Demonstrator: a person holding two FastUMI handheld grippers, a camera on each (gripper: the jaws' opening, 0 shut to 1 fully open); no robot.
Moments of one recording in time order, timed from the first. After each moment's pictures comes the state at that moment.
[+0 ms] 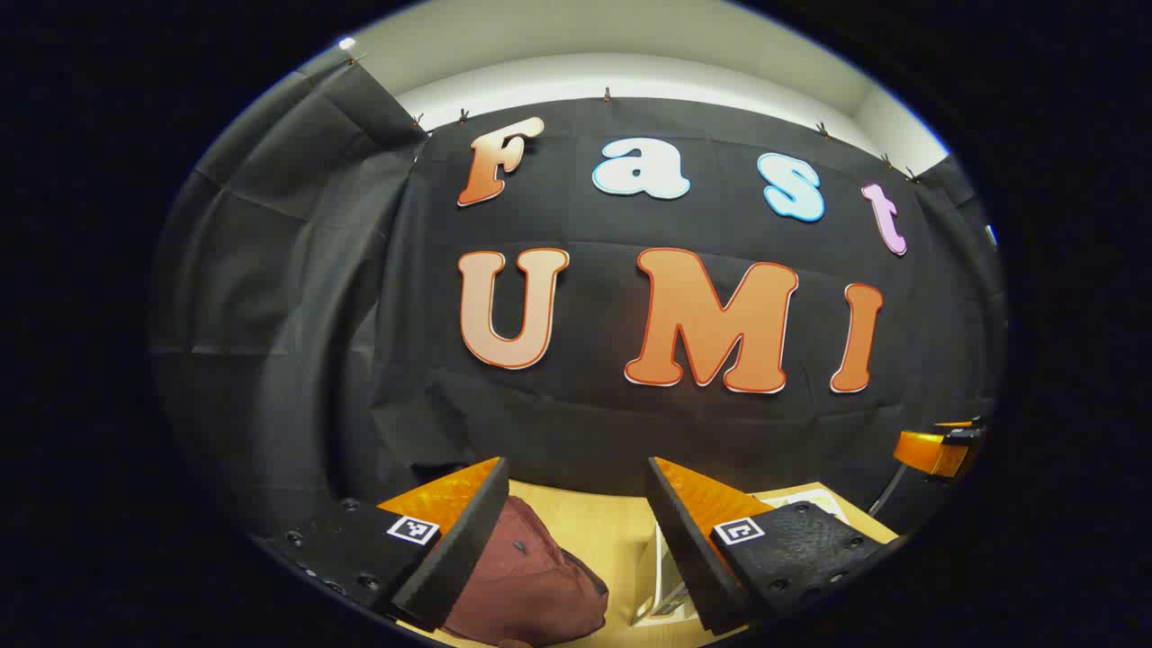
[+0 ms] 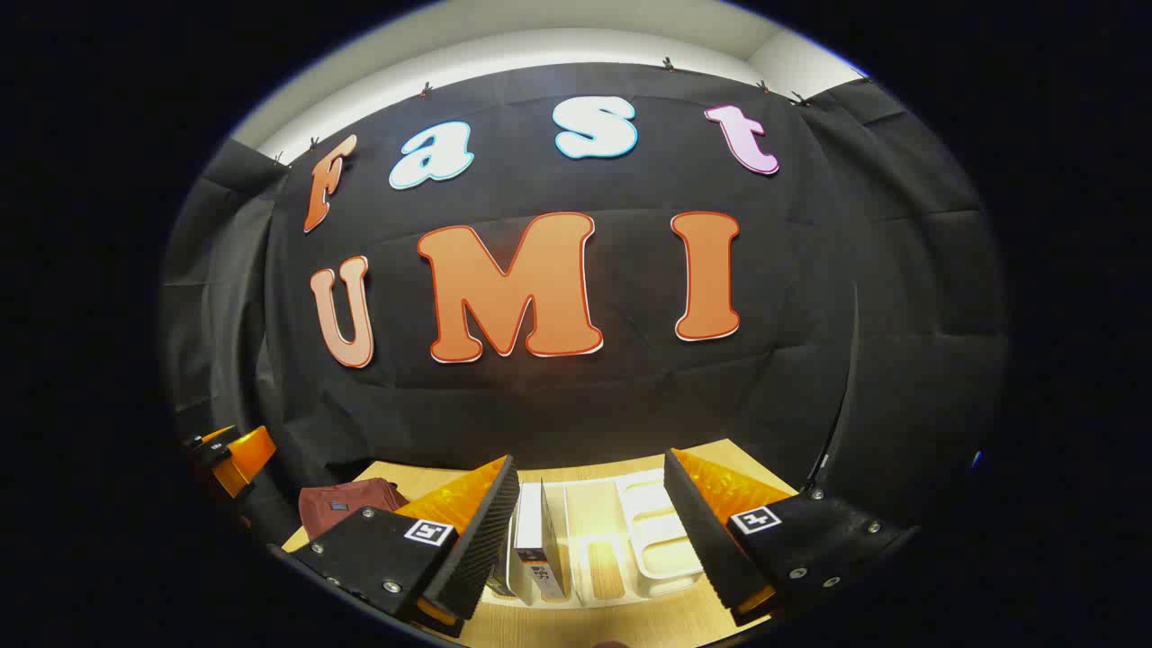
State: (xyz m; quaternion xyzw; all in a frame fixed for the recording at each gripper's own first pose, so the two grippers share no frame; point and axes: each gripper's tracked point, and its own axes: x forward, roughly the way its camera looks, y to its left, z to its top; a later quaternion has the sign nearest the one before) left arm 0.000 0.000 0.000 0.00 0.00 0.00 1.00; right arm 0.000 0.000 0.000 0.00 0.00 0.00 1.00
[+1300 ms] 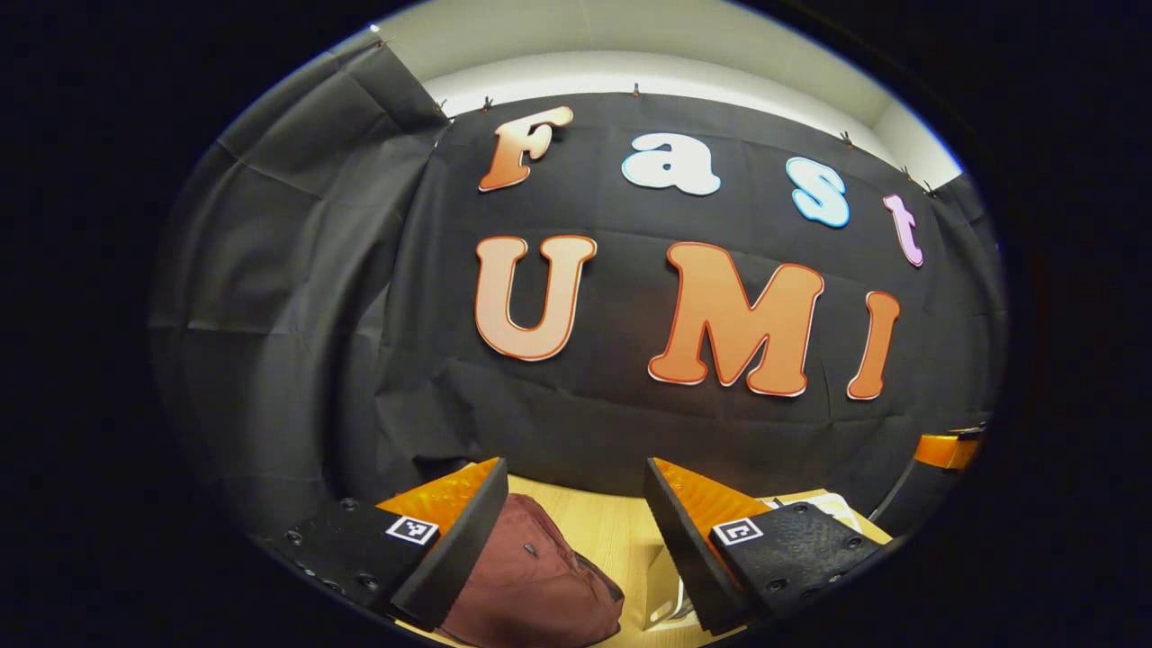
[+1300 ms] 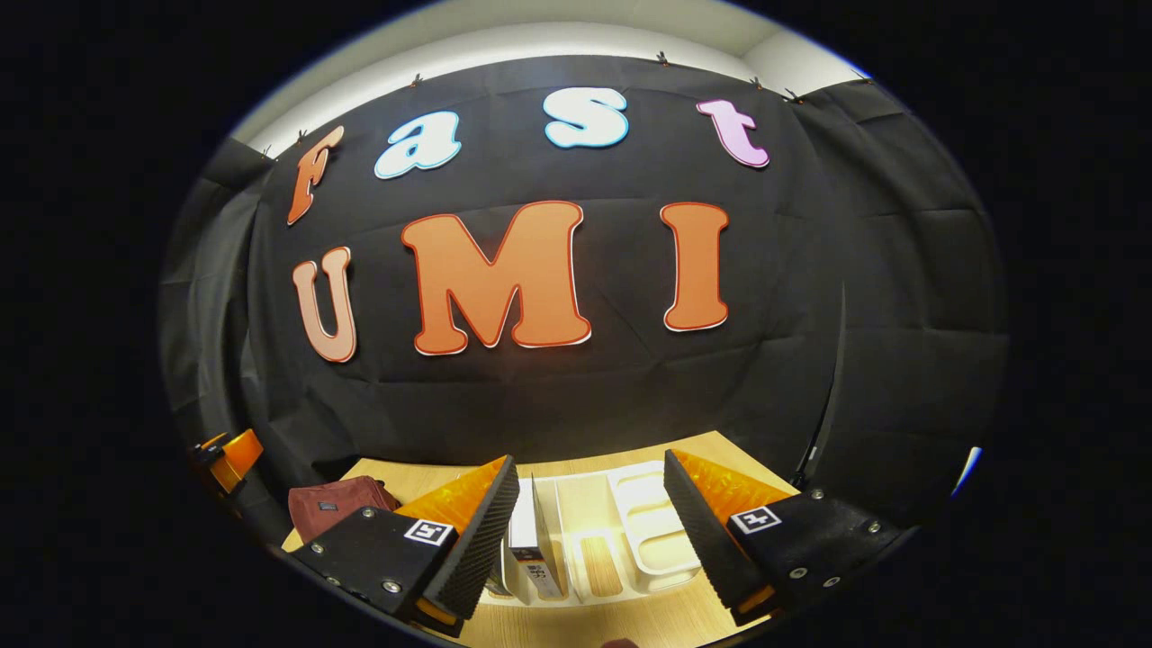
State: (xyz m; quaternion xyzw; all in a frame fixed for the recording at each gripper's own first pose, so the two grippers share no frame) left arm 0.022 0.045 -0.010 -0.01 0.00 0.02 1.00; right arm 0.009 0.003 -0.003 0.00 0.01 -0.02 1.00
